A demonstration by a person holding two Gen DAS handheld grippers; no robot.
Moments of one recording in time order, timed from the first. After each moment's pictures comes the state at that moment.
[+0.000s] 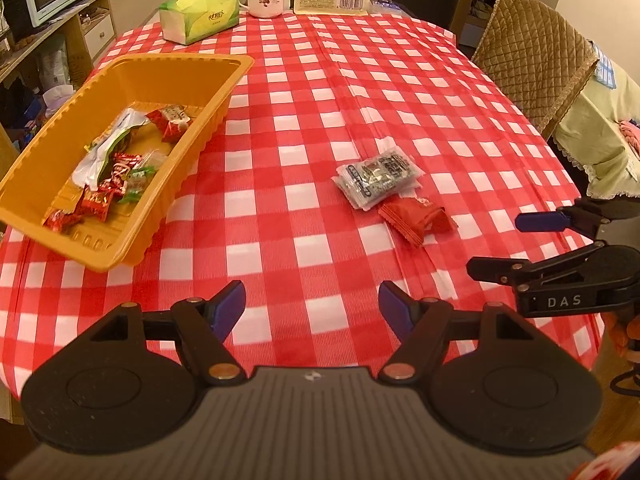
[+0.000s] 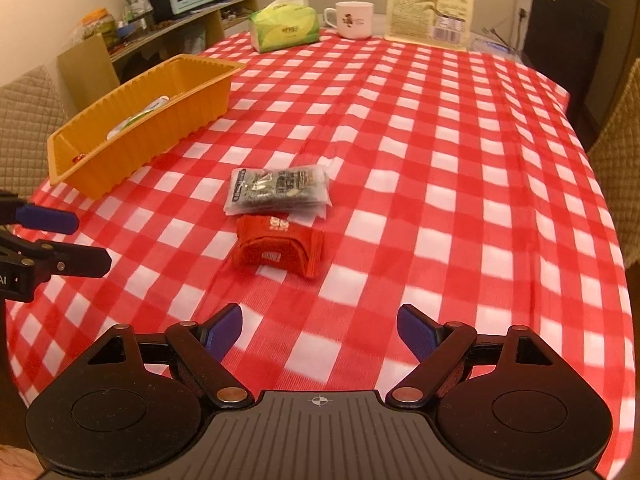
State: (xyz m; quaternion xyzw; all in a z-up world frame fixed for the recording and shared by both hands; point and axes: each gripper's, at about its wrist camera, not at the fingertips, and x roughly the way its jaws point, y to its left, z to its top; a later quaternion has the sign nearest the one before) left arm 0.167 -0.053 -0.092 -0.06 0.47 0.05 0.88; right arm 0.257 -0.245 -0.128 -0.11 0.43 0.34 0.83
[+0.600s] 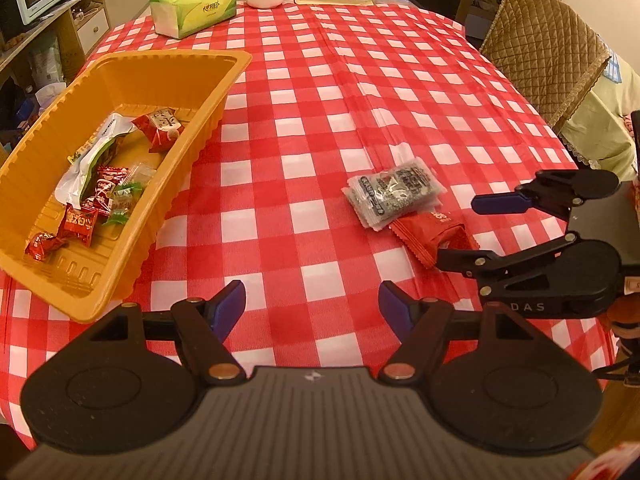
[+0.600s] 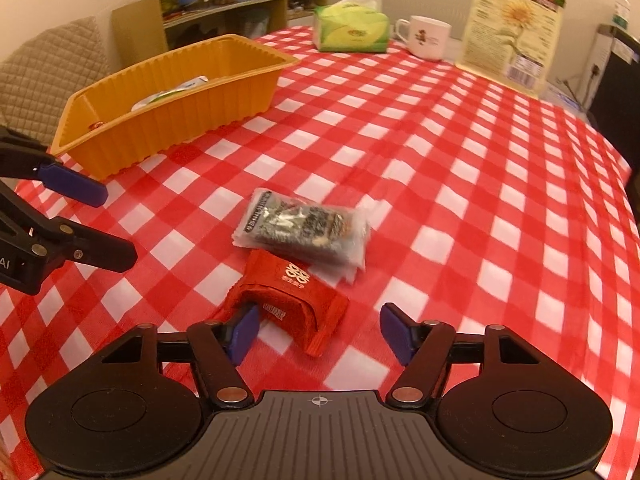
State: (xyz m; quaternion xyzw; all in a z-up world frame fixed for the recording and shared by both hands) left arm 0.203 -0.042 -0.105 -0.06 0.48 0.05 0.87; right arm 0.293 -0.199 -0.150 -0.19 0.38 0.42 0.80
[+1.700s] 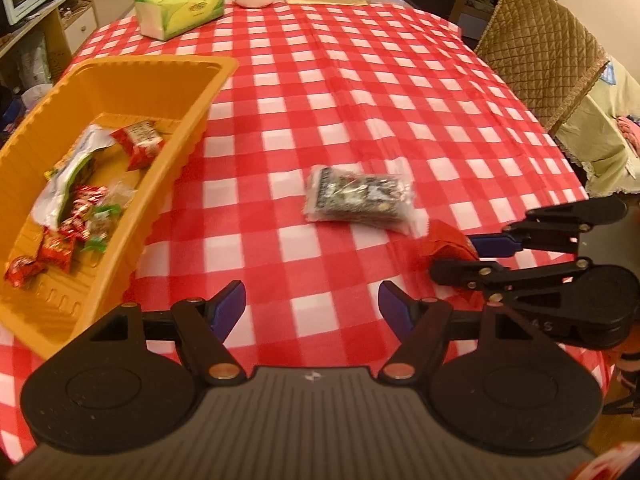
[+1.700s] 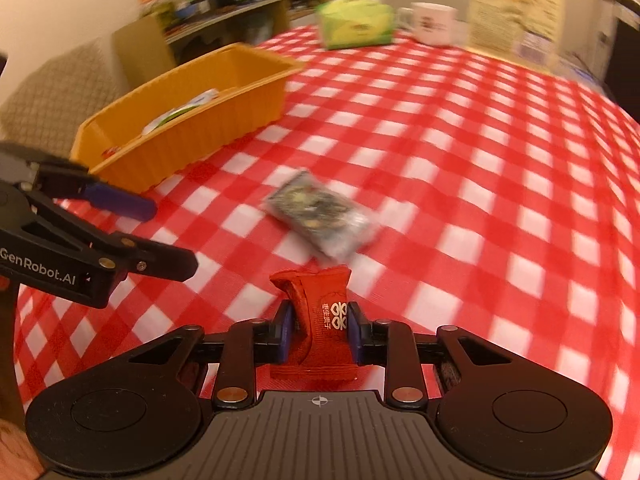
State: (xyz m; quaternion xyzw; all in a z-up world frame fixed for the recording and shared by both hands) left arm 0.231 -0.041 -0.111 -0.07 0.48 0.03 0.87; right arm 0.305 -0.211 -0.142 -0.11 0.43 0.41 0.79
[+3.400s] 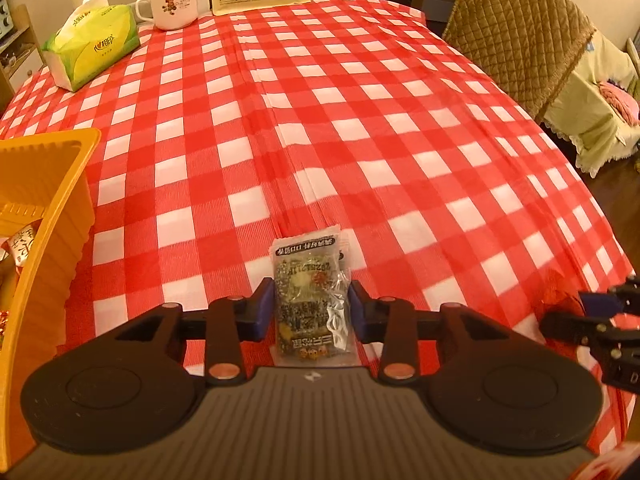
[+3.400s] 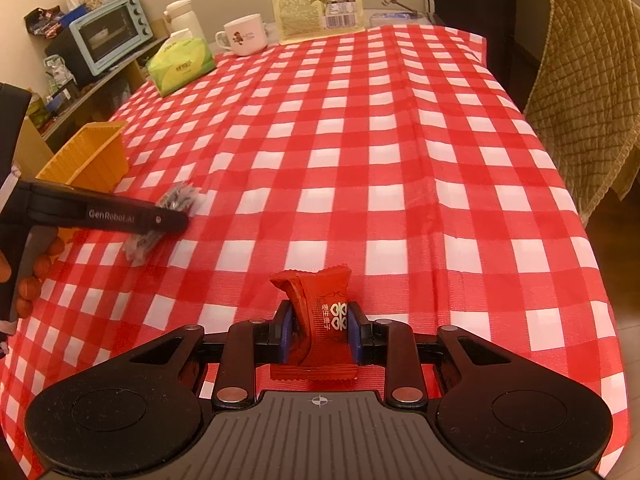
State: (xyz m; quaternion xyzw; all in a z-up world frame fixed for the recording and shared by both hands) left arm 0.331 -0.088 -0.138 -0.02 0.48 -0.01 0.88; right arm 0.315 -0.316 -0.132 0.00 0.46 0.27 0.85
